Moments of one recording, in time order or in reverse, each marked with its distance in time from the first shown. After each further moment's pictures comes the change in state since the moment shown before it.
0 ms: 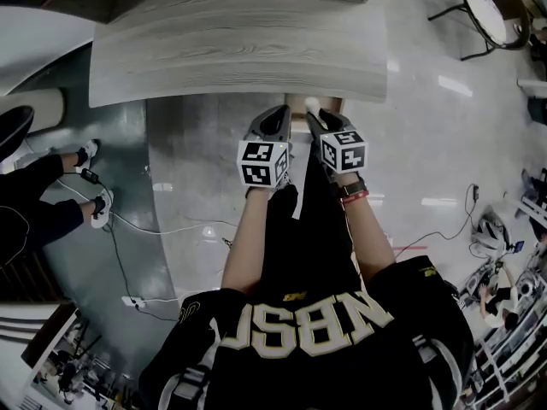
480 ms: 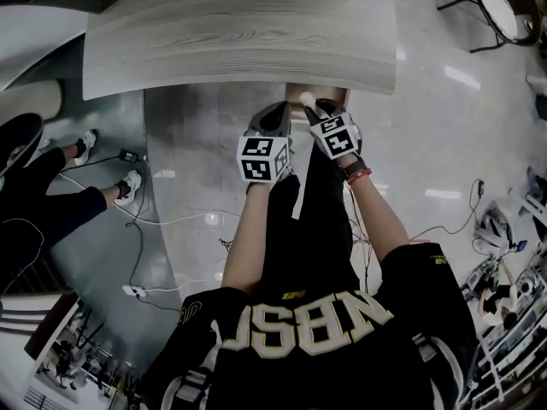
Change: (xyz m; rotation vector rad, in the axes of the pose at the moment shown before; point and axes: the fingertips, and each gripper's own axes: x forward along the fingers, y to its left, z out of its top) left arm 0.010 0.015 -0.046 -0.041 0.057 0.037; right arm 0.060 -0.017 -0.064 -0.320 0.206 0.023
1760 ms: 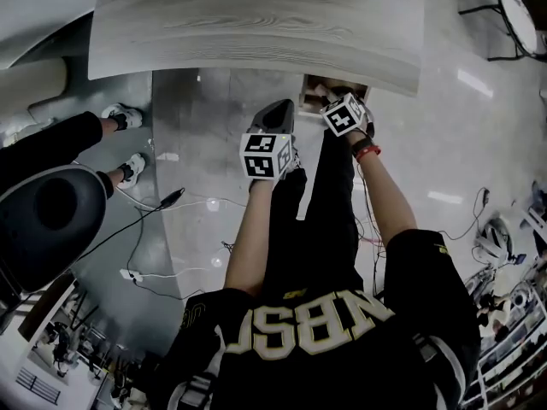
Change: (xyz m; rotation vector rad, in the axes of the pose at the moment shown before) left arm -0.007 0.043 -0.033 -0.050 0.029 0.067; right arm 0.081 -0.031 -0.051 -0.174 0.256 -0.033
